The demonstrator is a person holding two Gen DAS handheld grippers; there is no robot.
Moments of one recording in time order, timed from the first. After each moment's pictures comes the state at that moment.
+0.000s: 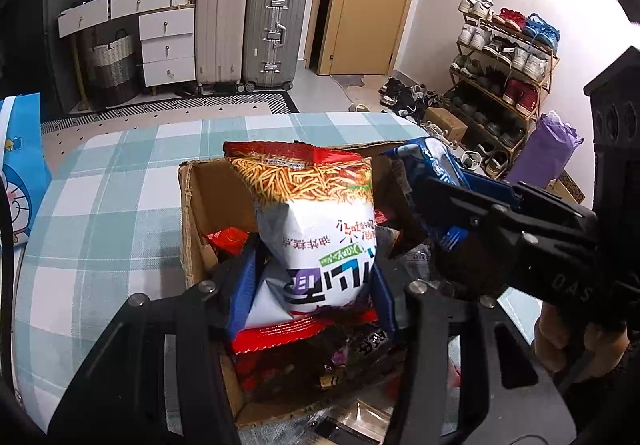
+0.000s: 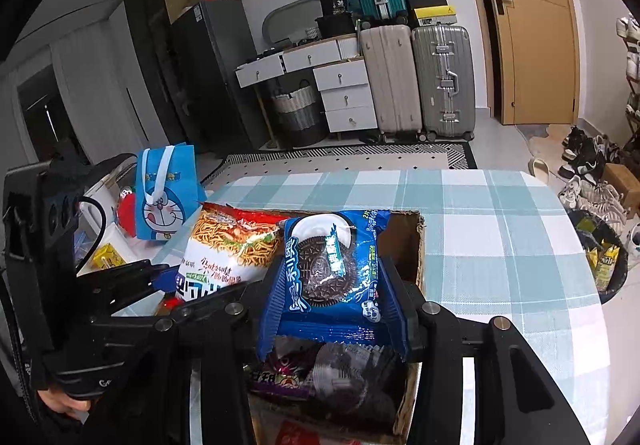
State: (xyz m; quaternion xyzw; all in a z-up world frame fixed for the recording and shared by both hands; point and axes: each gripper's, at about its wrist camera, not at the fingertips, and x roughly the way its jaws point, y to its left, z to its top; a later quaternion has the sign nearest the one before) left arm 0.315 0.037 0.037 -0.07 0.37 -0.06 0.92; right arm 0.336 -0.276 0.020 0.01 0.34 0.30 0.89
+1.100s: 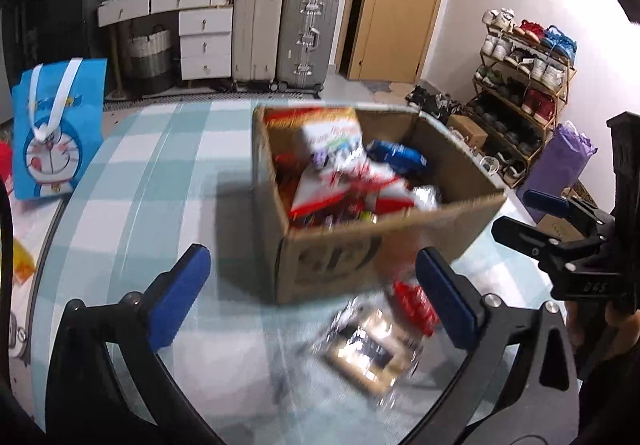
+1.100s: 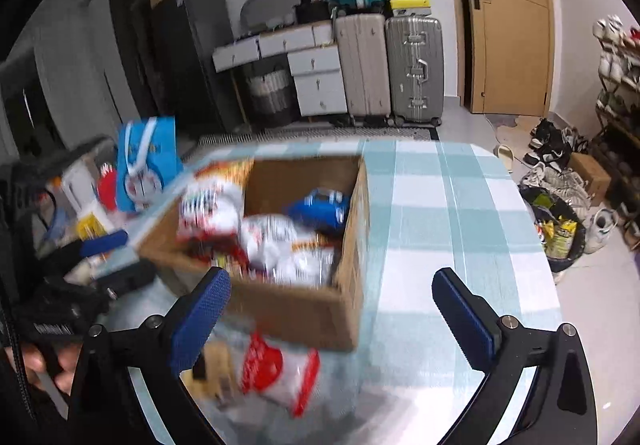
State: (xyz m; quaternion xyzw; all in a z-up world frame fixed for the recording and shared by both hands) left arm 0.208 0.059 0.031 -0.08 0.36 -0.01 0.93; right arm 0.267 -0.329 0.012 -0.05 0.37 0.25 0.90
